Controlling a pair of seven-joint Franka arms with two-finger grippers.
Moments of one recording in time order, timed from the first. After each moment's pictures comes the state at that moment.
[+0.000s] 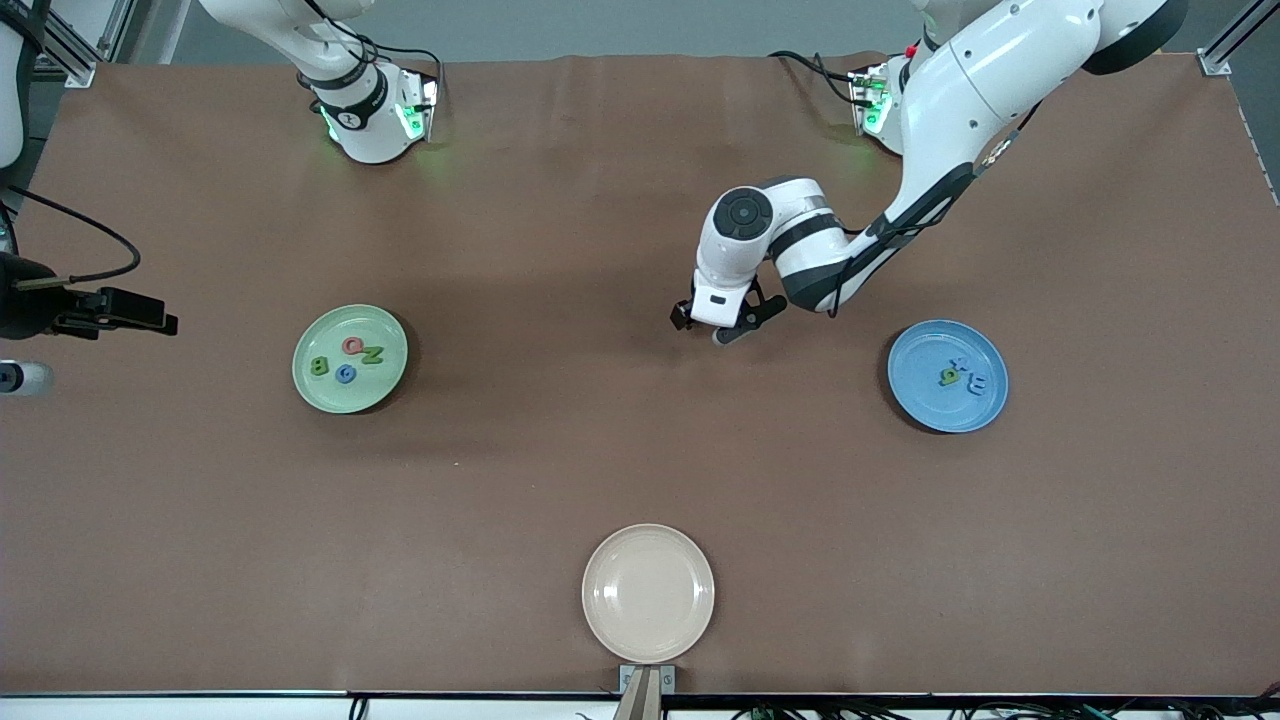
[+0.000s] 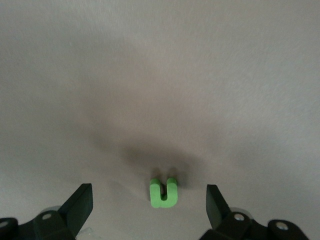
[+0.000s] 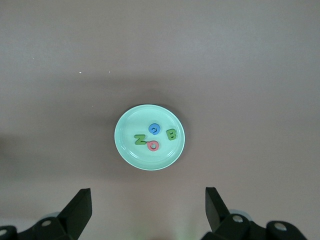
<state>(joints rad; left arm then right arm) 0.02 0.71 -0.82 -2.05 0.66 2.44 -1.75 0.05 0.25 -0.14 -1.34 0.09 1.43 -0.11</state>
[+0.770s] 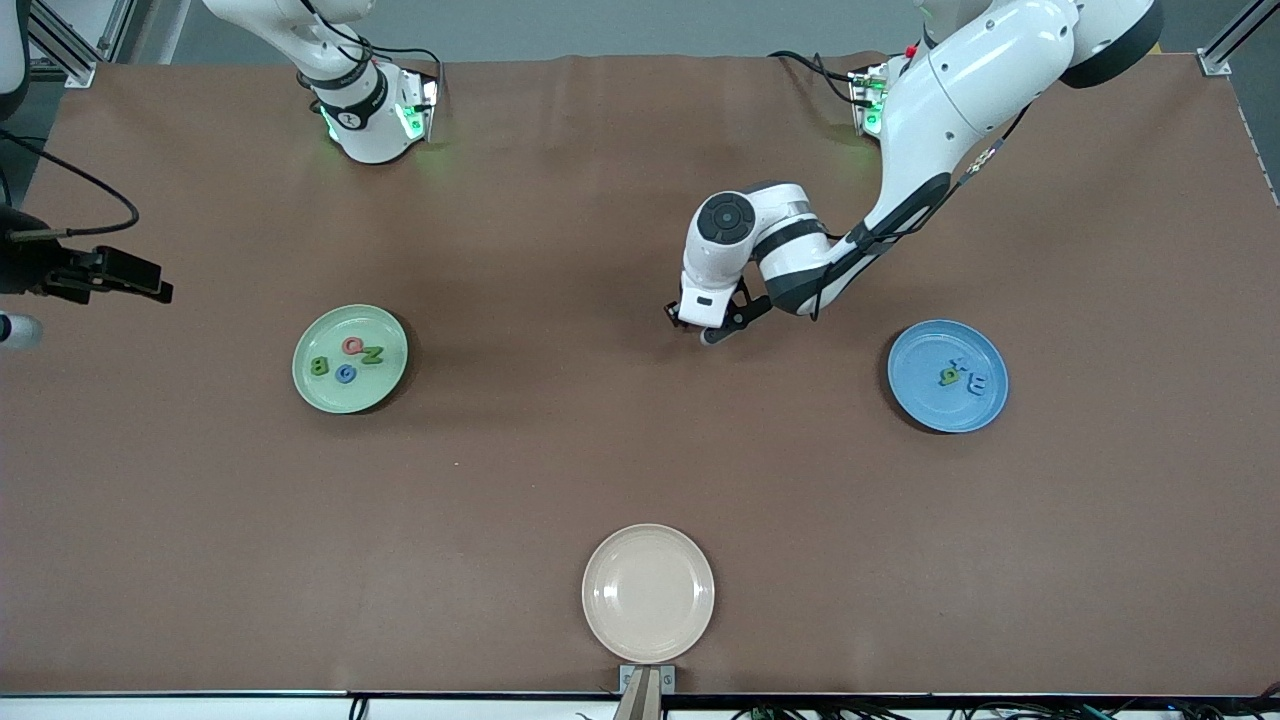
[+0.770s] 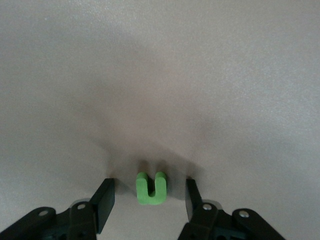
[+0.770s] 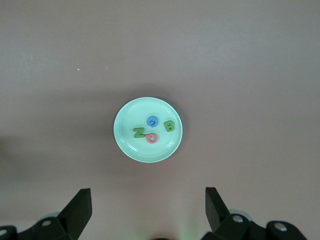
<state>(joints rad) -0.04 0.74 -0.78 -2.02 0.66 2.44 -1.77 0.01 0.11 -0.07 -1.47 0.04 1.45 -0.05</state>
